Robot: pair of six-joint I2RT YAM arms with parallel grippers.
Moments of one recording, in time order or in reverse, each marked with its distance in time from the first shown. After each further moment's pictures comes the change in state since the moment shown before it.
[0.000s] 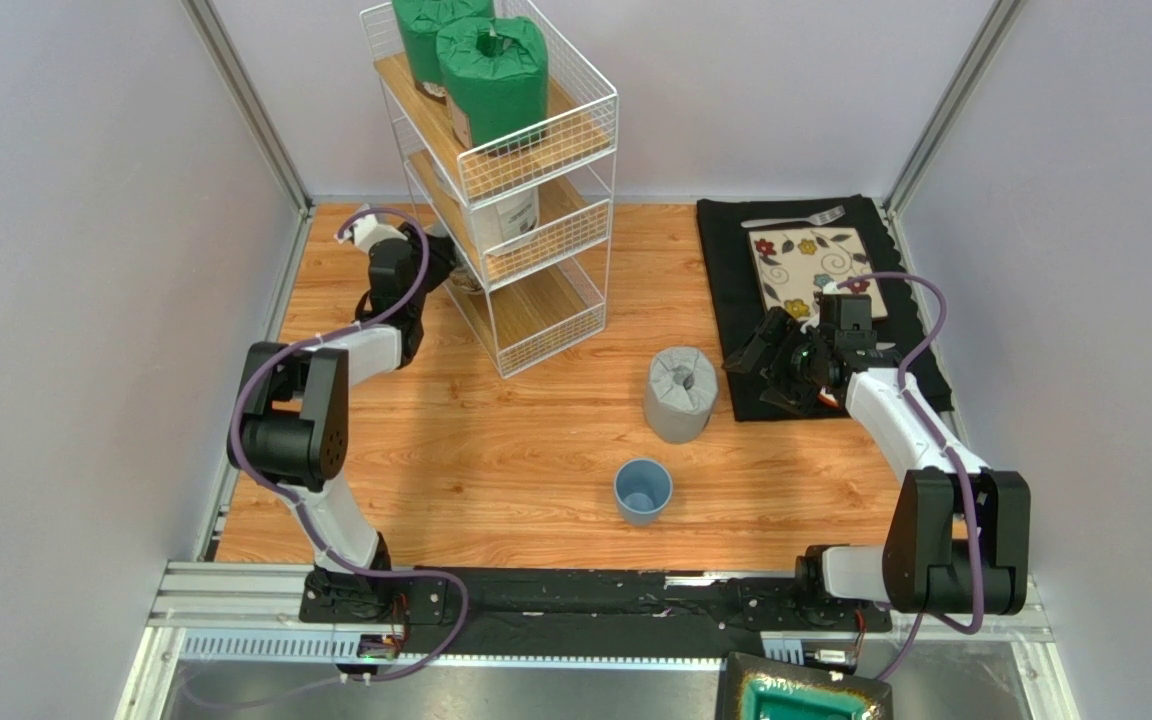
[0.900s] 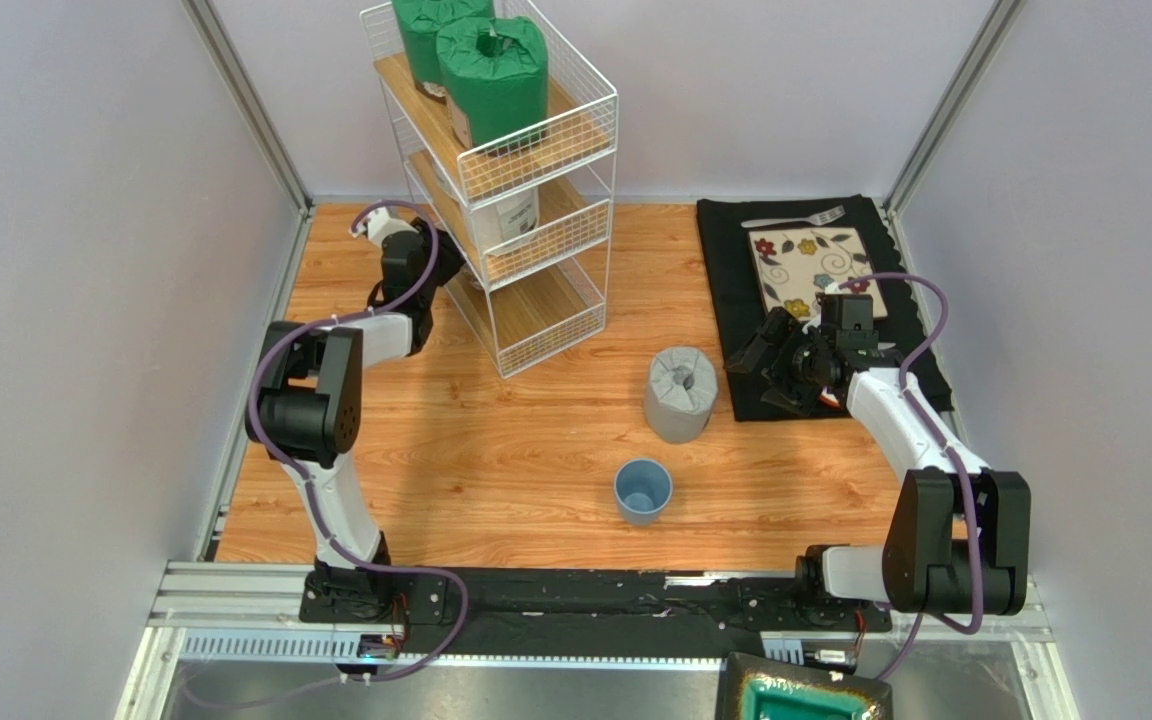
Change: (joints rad) left arm -0.015 0.130 0.101 0.003 0.029 -0.042; right arm -0.007 0.000 0.002 -0.008 0.001 -0.001
